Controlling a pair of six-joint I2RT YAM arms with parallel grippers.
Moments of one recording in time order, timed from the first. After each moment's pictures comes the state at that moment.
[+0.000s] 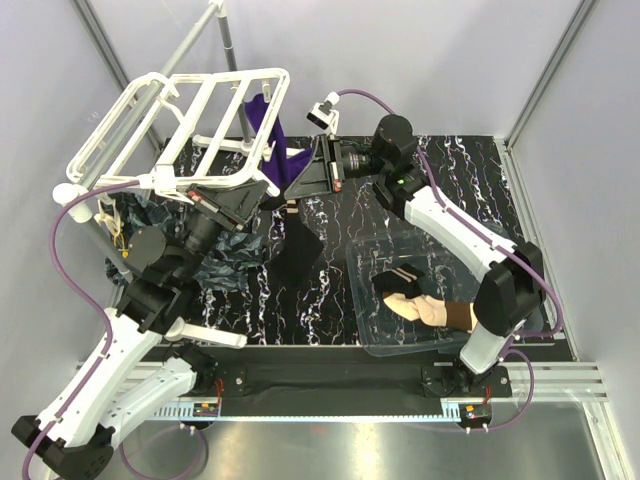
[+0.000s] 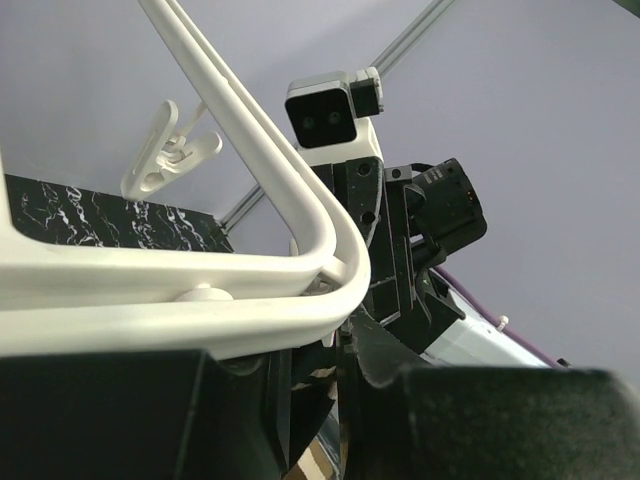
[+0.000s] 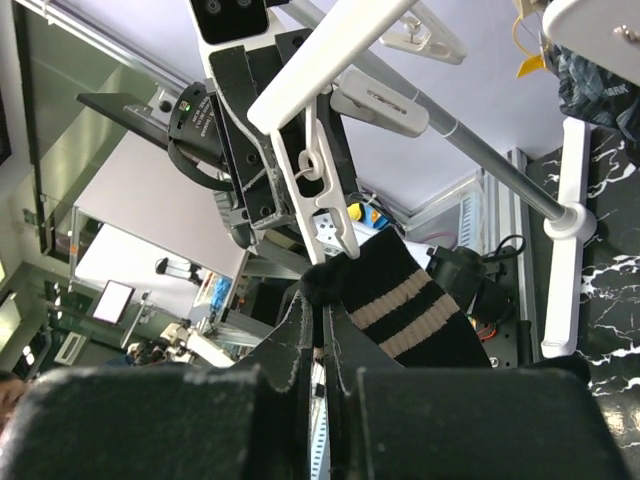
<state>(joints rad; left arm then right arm) -0.55 0.72 0.89 0.12 0.05 -0.84 0.62 1.72 1.57 0.44 -1.18 1.22</state>
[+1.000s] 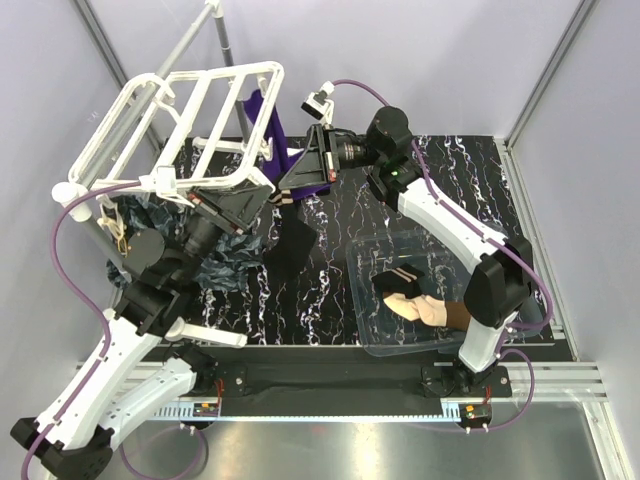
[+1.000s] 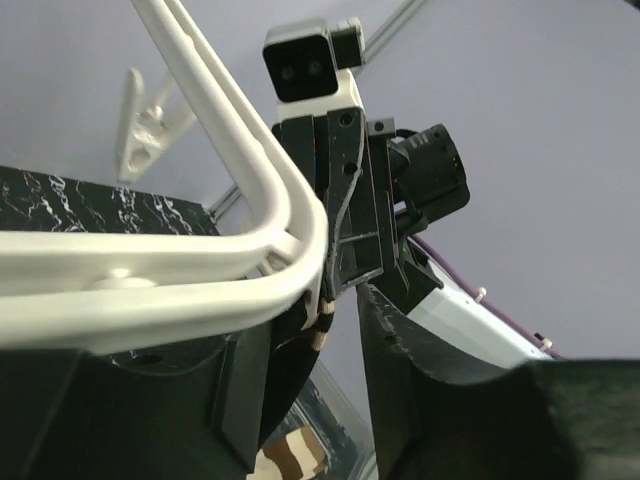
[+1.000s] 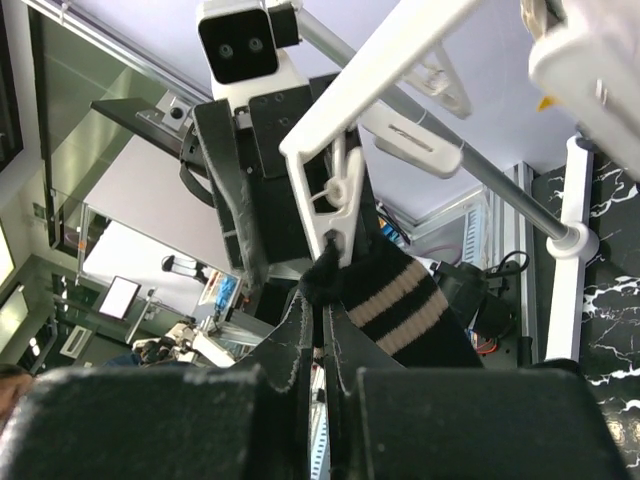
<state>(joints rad) -0.55 0.71 0.89 0.11 0.07 -0.85 0.62 1.80 1.68 0.48 -1.19 1.27</state>
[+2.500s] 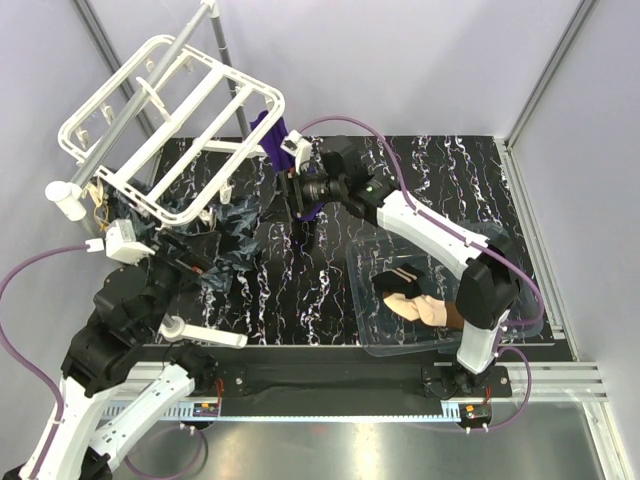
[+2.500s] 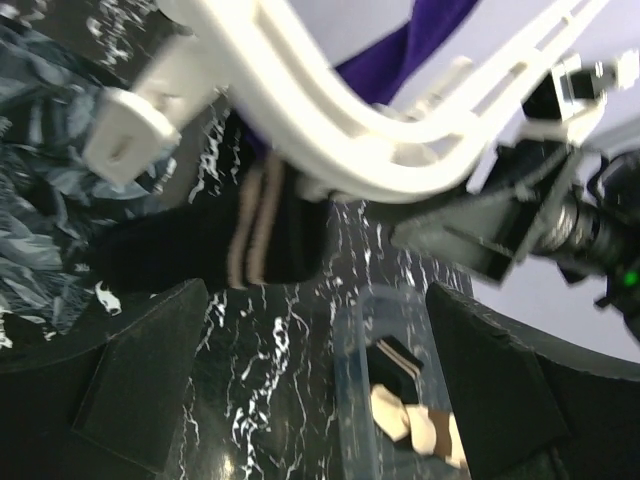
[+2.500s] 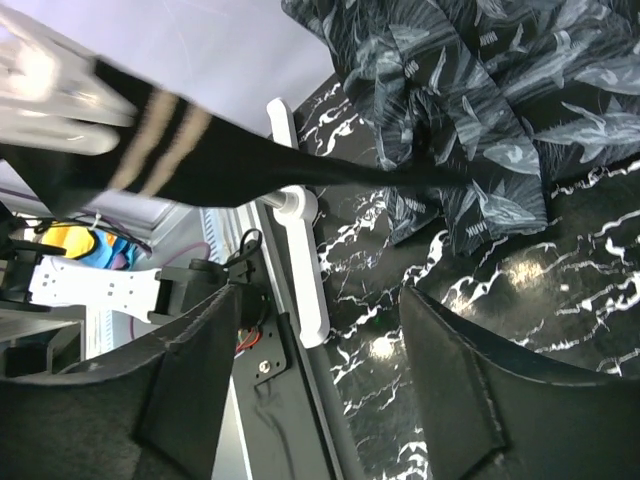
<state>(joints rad) -0.56 0.42 0.97 -0.76 -0.40 -0.84 0.75 1.84 1.69 -0.25 -0.65 0.44</state>
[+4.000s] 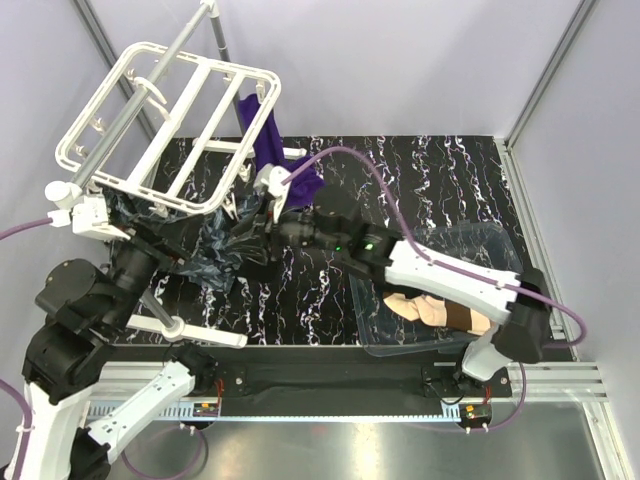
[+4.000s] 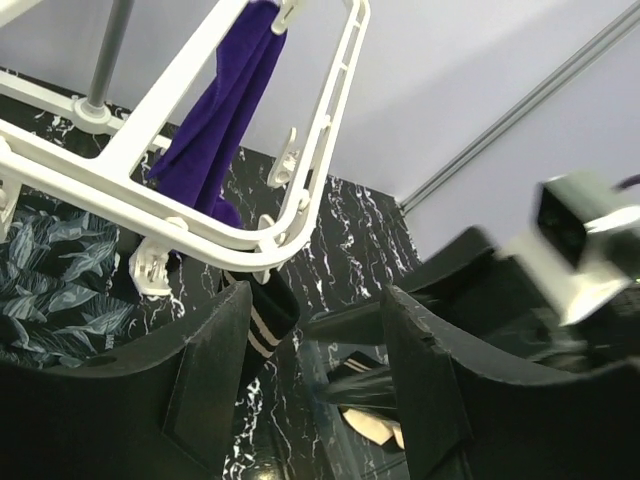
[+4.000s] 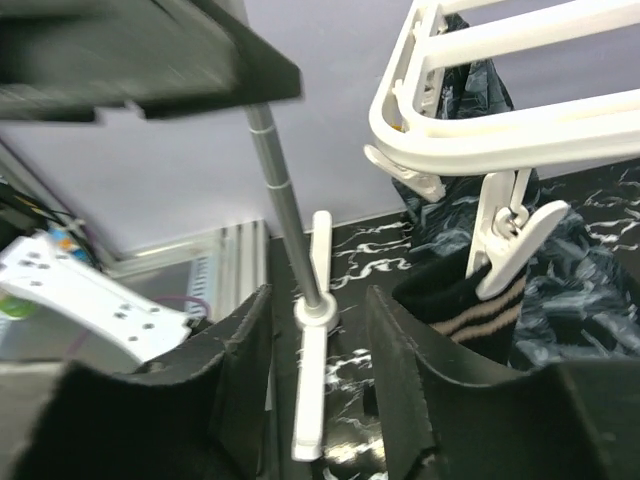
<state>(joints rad) -0.56 0.56 1.29 -0.73 -0.27 -0.62 1.08 1.56 1.45 0.15 -0.36 0.20</state>
